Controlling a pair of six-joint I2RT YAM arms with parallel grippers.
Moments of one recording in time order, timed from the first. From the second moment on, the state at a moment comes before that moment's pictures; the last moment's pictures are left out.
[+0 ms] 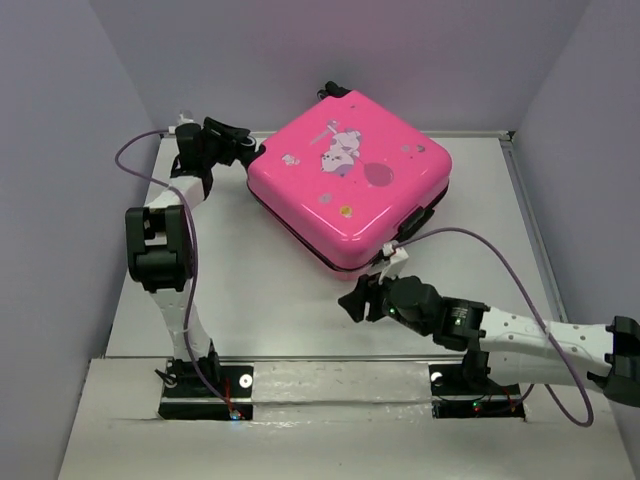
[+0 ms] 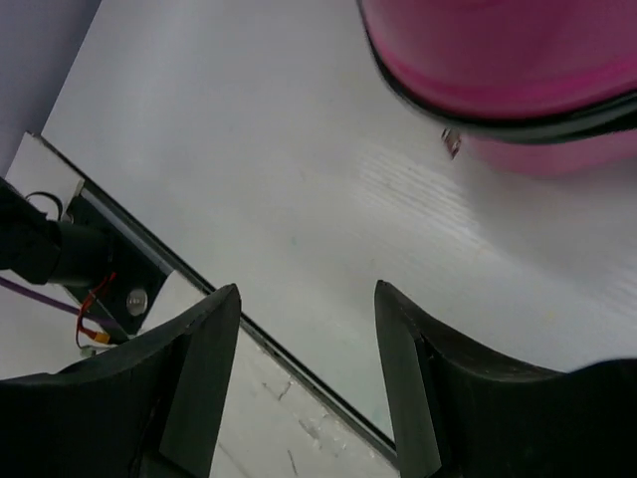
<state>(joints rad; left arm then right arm) 0.03 2.01 1.46 0.30 0.34 -1.08 1.24 0.96 0.55 -0.02 0.38 0.72</state>
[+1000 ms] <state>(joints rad) 0.11 1.03 0.60 0.25 0.05 -1.02 0.58 0.78 0.55 -0.17 -0.21 0.43</state>
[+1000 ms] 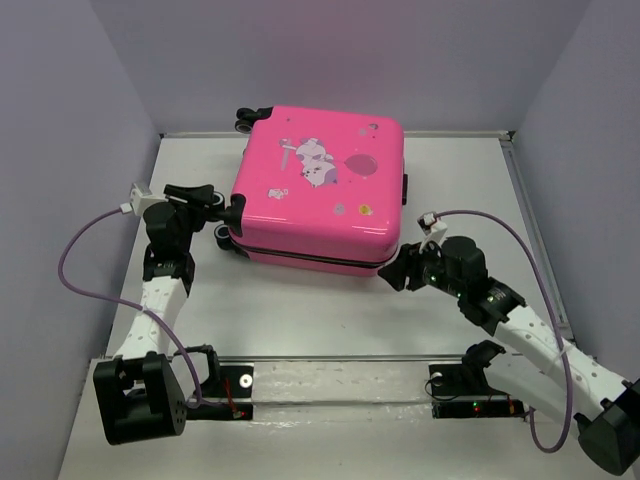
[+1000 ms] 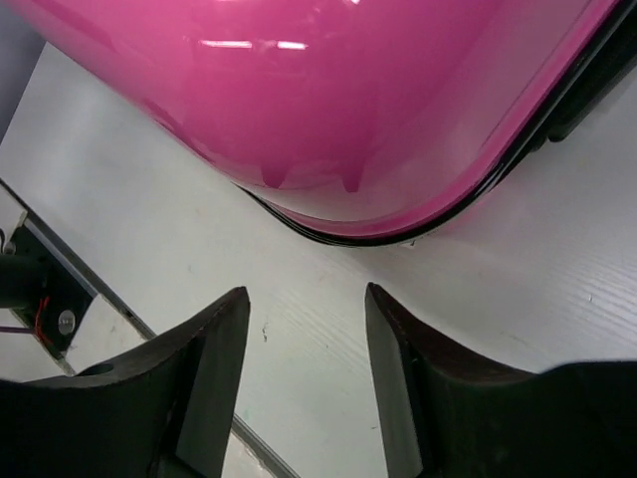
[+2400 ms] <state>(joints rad) -0.05 0.55 0.62 0.06 -0.03 -0.73 0.58 0.86 0.28 0.31 -0.05 0.47</state>
